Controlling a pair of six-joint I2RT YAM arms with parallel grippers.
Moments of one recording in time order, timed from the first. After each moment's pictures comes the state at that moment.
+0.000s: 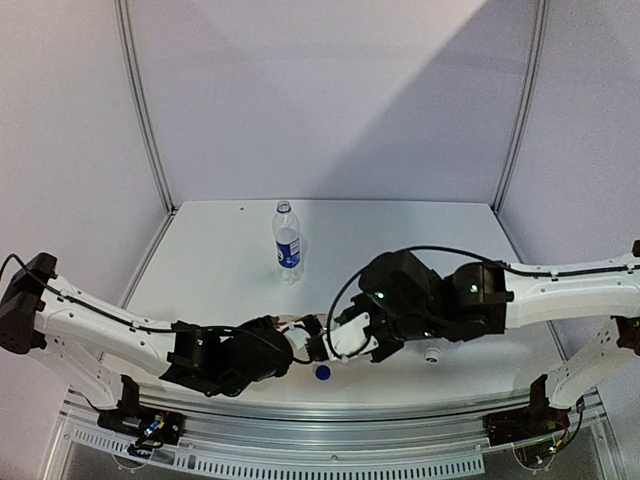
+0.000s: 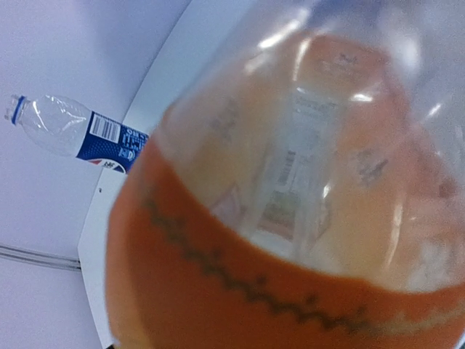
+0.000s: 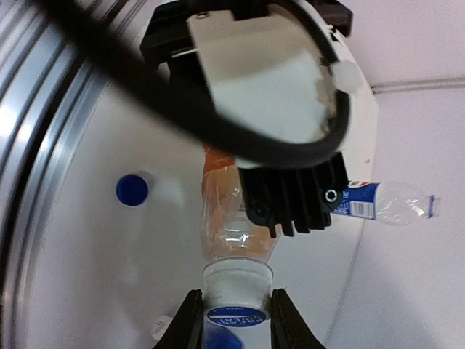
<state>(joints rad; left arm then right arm) -1.38 1.45 0.70 -0.13 -0.86 0.09 1.29 1.50 1.18 -0.50 0.23 -0.87</state>
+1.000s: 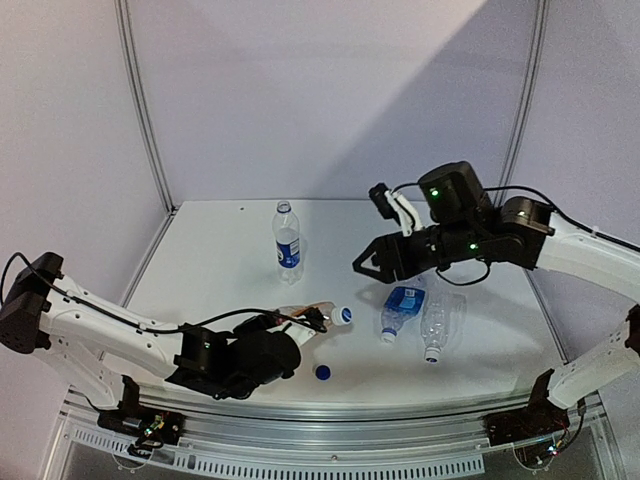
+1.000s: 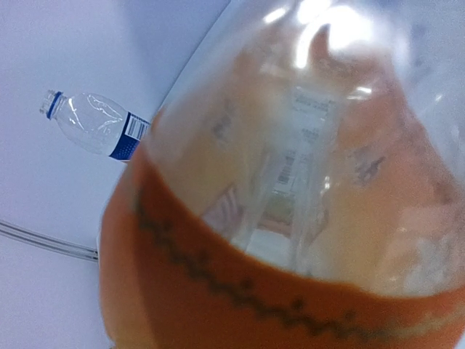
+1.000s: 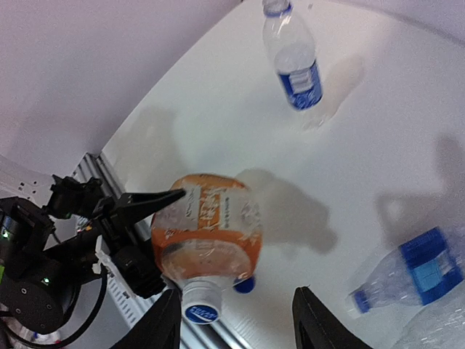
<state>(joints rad) -1.40 1.49 0.73 -0.09 -0.98 0.07 0.96 1.36 1.29 -0.56 -0.11 0.44</state>
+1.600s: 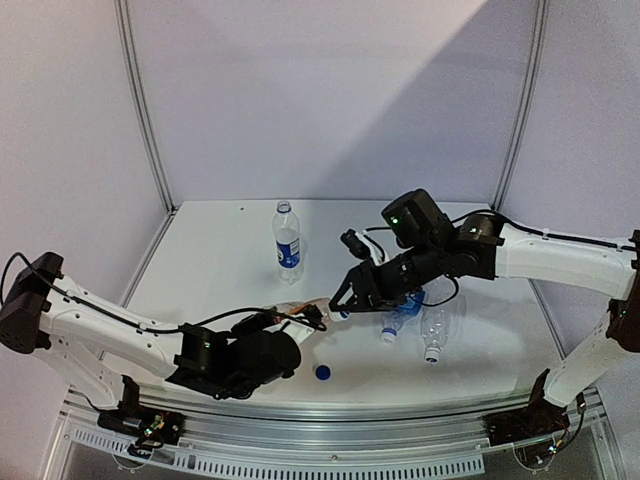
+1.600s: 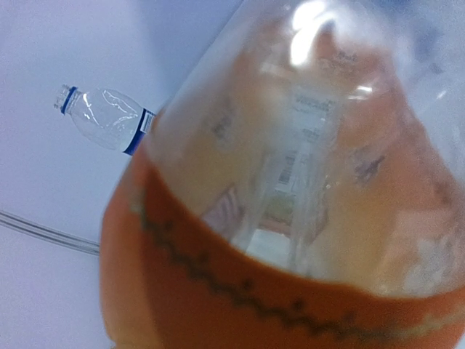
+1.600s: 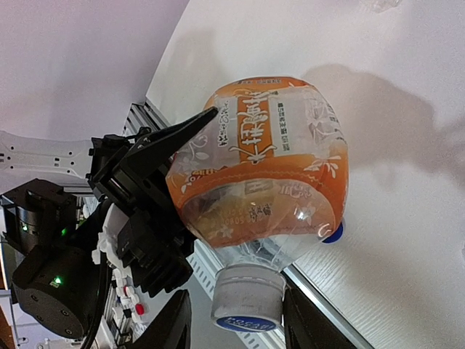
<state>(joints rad) -1.40 1.49 0.73 -0.09 -1.03 0.07 0.97 1.52 1.25 -0.50 -0.45 0.71</state>
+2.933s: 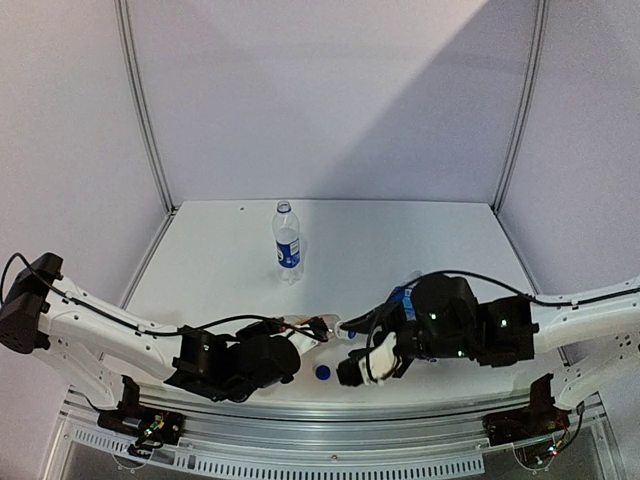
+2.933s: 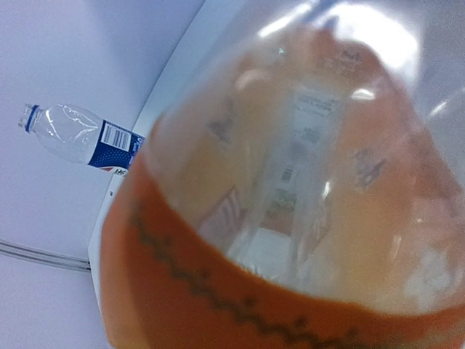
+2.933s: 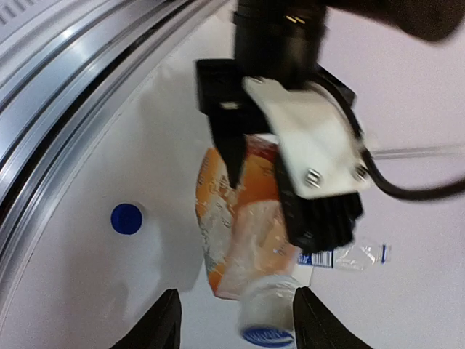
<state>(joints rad) -1.42 1.48 0.73 -0.11 -0.92 0.10 1.29 1.27 0.77 -0.02 0.10 -1.08</state>
